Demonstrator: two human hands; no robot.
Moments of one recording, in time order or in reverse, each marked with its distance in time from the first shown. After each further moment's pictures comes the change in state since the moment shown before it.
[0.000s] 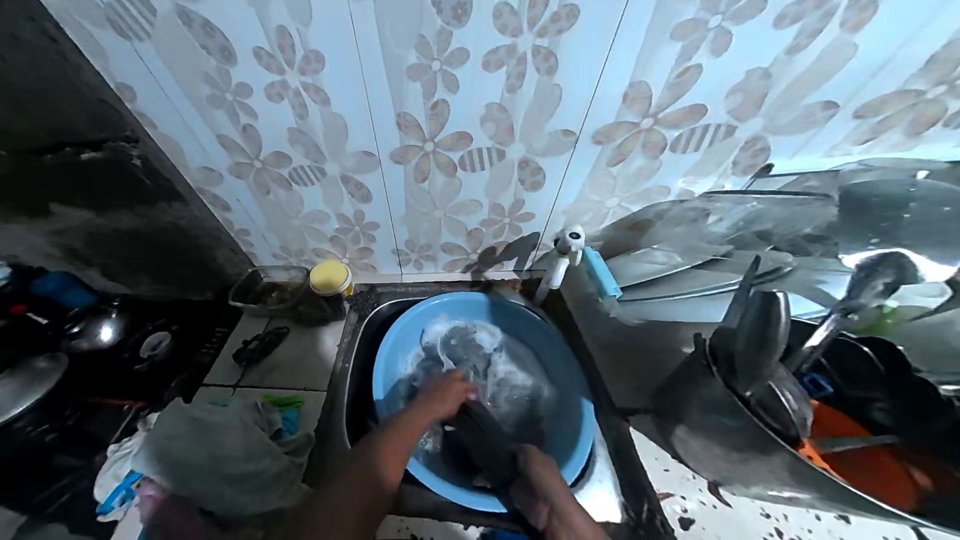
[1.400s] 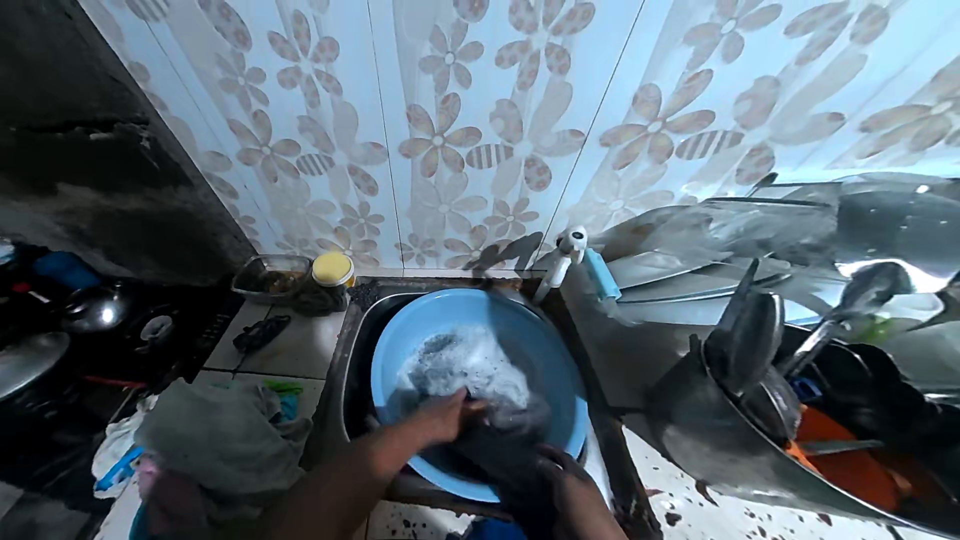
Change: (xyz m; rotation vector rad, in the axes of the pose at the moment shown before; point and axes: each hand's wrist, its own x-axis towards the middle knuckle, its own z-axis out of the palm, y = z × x) left_hand -0.038 0.027 0.012 -0.055 -0.200 0.004; right_hand -0.037 -0.014 -0.047 -0.324 -0.050 -0.283
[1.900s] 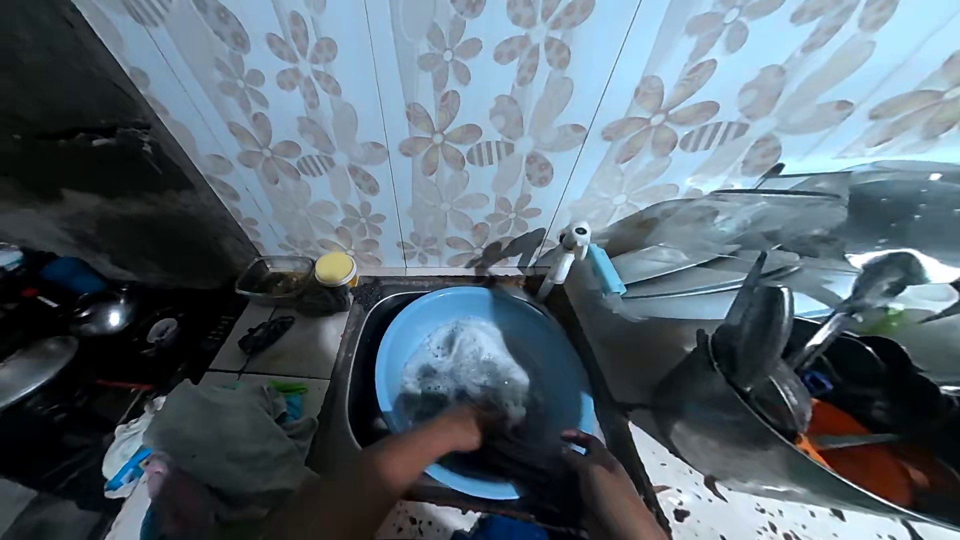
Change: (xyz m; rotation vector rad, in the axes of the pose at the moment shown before) left_hand 0.005 0.023 0.011 -0.089 0.062 0.151; right_hand 0.002 -0.014 -0.014 -0.119 0.016 -0.117
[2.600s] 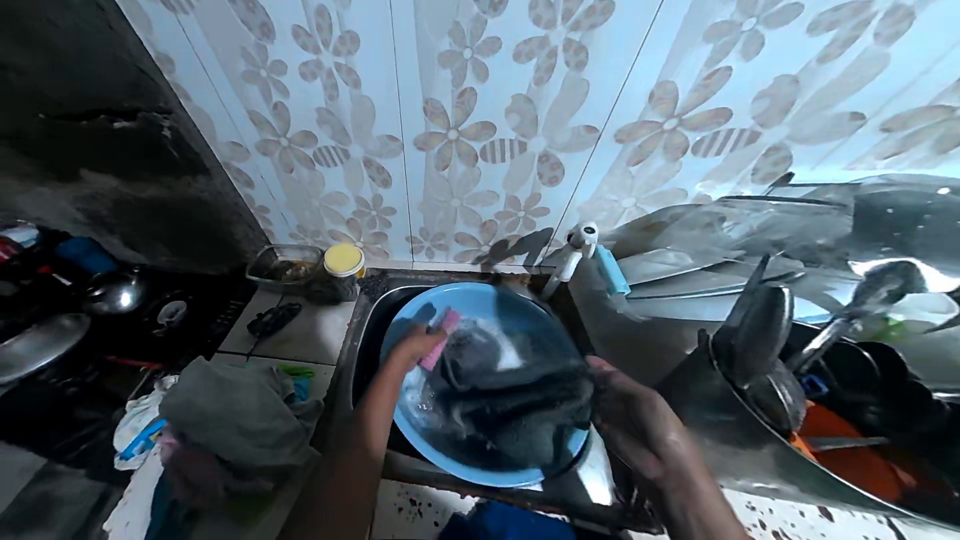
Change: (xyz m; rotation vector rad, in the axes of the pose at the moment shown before) left_hand -0.023 -0.050 -0.102 -0.780 0.503 -0.493; right_hand 0.046 -0.053 -0.025 0.367 -0.167 -0.186
